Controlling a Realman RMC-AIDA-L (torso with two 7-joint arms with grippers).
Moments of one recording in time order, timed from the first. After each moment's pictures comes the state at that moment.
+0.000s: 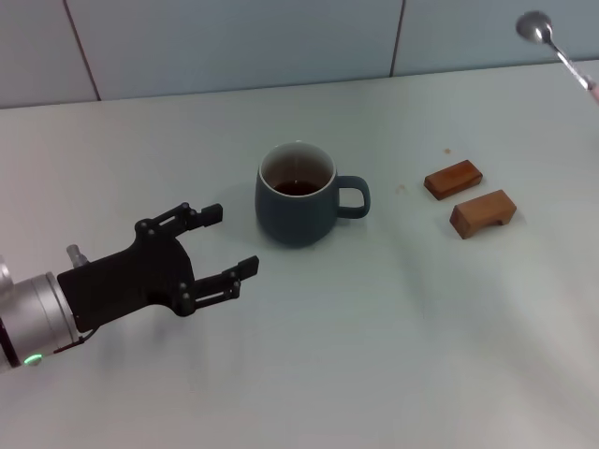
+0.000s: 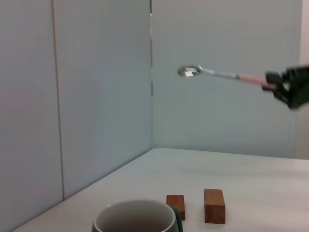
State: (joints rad) left arm -0.62 -2.07 0.17 0.21 2.26 1.49 -0.70; right arm 0.27 2.08 -0.14 -0.58 -1.71 -1.75 1.67
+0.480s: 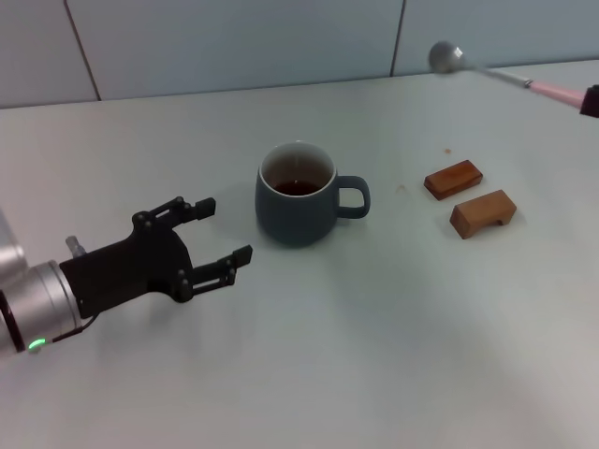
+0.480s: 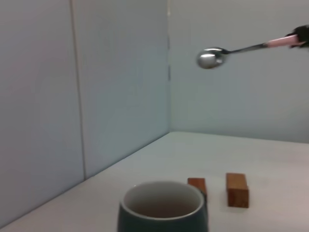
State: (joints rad) left arm -0.64 -2.07 0.18 0.21 2.25 1.40 -0.74; right arm 0.27 2.09 -0.52 -1.40 -1.83 -1.76 2.06
